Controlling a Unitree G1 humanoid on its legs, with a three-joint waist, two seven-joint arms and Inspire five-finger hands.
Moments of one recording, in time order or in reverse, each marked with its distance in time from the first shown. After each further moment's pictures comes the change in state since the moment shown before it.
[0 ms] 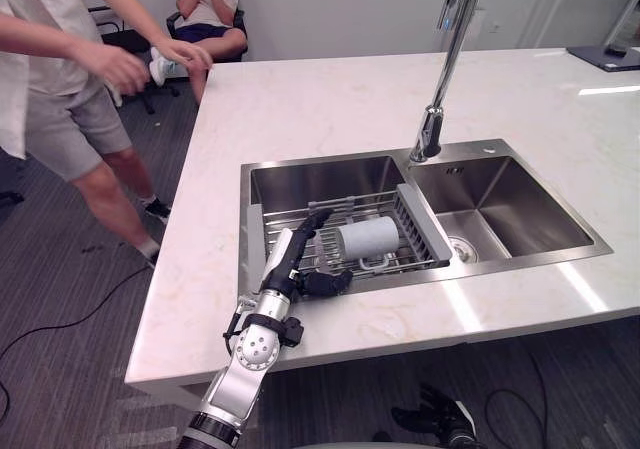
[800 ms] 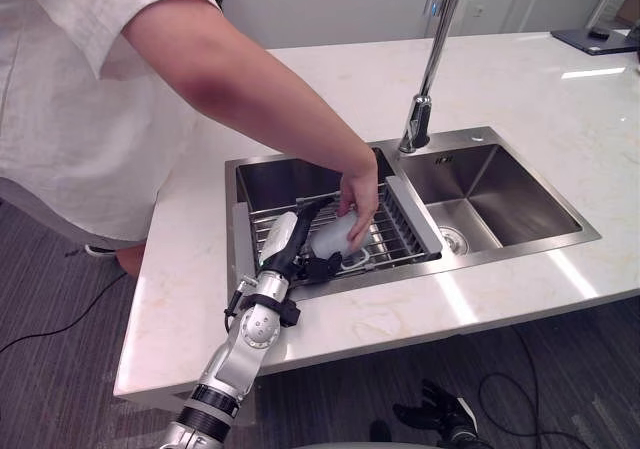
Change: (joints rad) left arm -0.137 0.037 -0.020 0.070 0.236 0.030 0.010; right arm -0.014 -0.010 -0.005 0.012 0.000 -0.006 0.005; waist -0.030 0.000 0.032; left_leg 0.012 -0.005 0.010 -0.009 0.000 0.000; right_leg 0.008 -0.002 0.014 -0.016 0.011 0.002
